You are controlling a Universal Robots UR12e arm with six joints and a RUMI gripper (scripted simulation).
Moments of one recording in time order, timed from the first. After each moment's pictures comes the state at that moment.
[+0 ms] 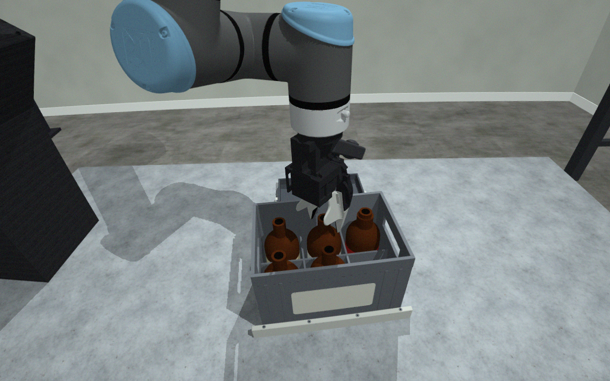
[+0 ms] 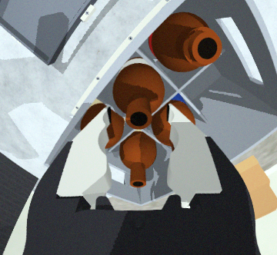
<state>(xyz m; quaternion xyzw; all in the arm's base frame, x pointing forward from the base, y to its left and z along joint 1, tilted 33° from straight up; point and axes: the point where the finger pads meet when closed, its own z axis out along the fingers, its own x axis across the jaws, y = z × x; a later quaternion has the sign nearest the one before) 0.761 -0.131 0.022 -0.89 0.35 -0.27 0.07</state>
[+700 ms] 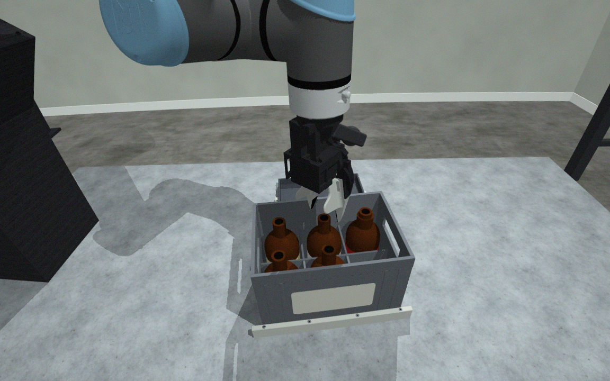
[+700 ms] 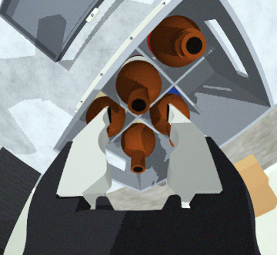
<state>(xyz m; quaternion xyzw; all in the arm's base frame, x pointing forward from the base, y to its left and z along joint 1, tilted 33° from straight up) 0.746 -0.129 0.046 -0.89 0.35 -0.27 0.07</state>
